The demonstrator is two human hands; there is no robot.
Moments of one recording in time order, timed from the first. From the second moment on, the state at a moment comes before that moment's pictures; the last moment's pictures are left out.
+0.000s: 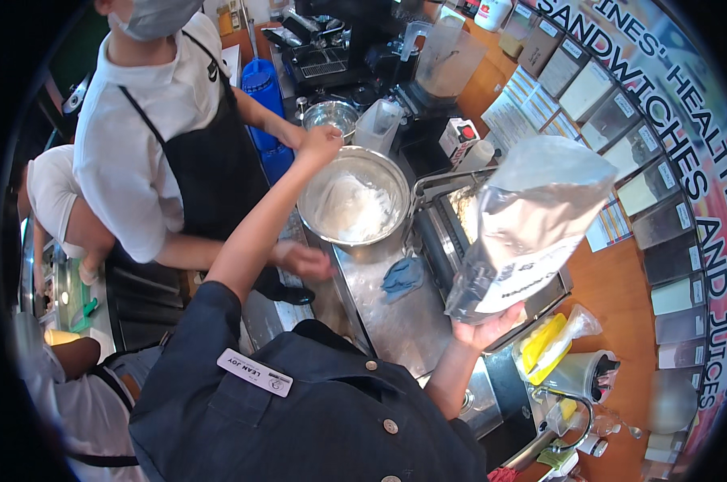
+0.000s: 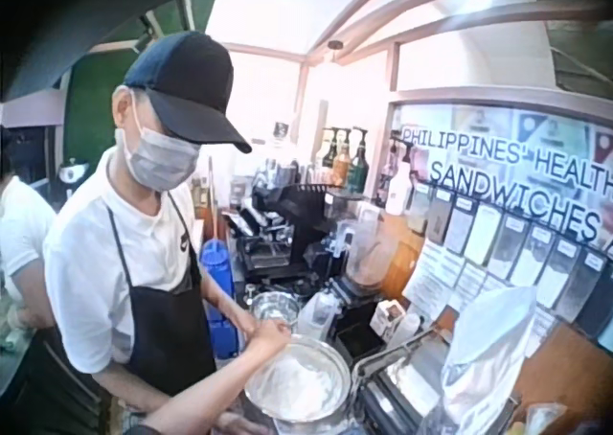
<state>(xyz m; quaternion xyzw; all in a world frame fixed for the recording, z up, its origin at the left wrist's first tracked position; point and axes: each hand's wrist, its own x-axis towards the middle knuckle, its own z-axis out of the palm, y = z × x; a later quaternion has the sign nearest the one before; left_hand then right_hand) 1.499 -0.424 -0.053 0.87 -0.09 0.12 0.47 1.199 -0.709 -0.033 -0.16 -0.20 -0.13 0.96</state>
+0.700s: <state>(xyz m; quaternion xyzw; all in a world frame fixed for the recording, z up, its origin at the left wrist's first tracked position) 1.592 -0.531 -0.091 0.90 -0.02 0.21 0.38 1.114 -0.694 -0.040 -0.09 -0.12 -0.33 0.93</state>
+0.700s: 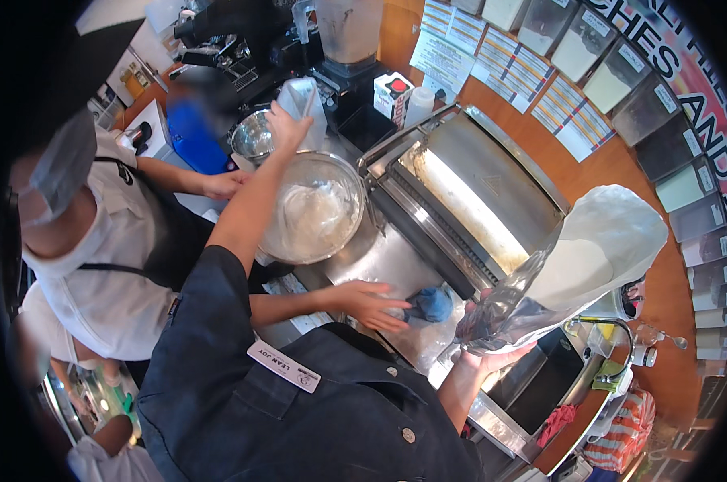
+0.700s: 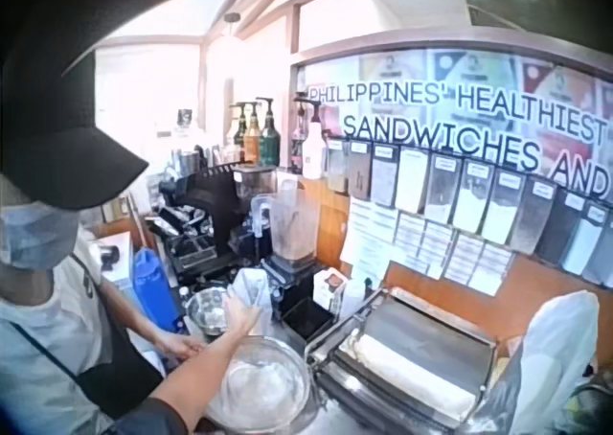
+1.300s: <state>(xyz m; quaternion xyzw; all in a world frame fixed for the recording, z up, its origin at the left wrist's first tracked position) 1.263 -0.432 0.094 0.65 -0.47 0.04 0.59 1.004 -0.749 -0.048 -0.21 -0.08 -0.37 0.90</state>
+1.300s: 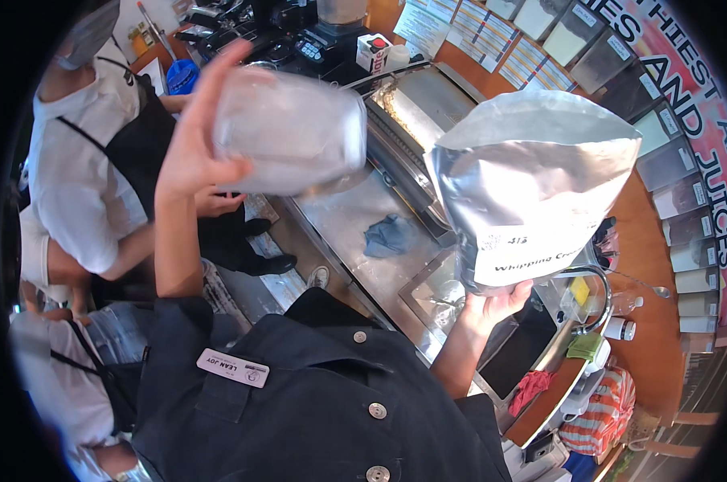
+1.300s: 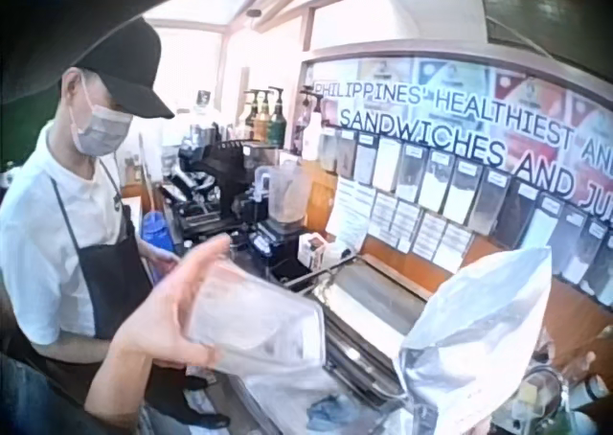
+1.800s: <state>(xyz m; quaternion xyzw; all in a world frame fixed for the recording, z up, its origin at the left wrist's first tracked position) 1.244 -0.546 0.067 0.57 -0.65 -0.37 0.34 0.932 -0.782 -0.107 -0.48 0.08 -0.37 0.79</state>
